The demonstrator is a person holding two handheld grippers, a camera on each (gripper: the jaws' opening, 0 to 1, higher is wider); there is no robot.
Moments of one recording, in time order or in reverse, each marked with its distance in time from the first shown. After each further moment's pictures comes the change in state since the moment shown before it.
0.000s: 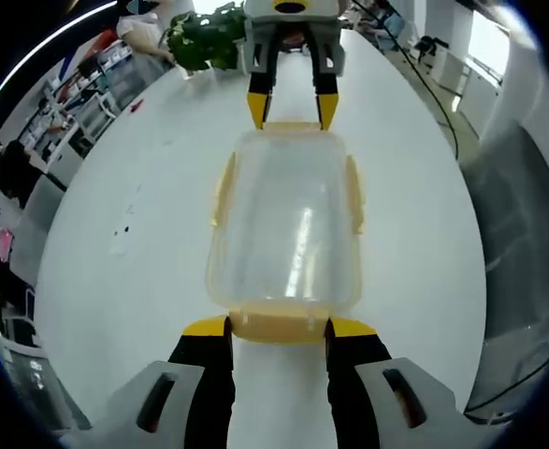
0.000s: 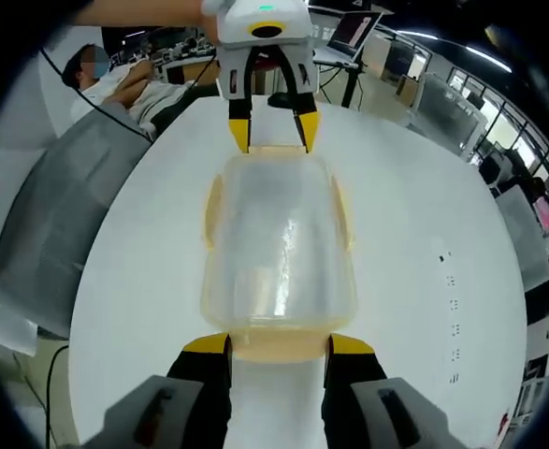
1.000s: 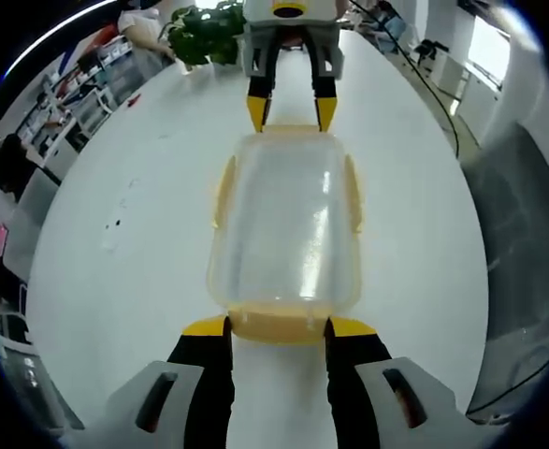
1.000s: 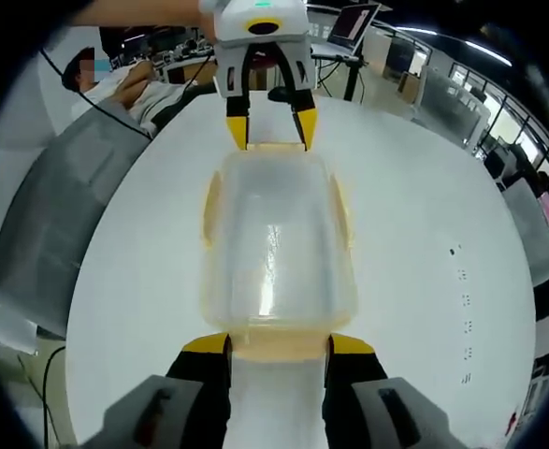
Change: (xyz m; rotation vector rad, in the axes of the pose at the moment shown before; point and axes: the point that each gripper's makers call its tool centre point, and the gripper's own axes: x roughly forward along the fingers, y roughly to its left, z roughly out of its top) left arm 0.013 0.000 -0.007 -0.017 -0.008 -0.024; right arm 0.015 -0.002 -0.008 0.011 -0.005 0.028
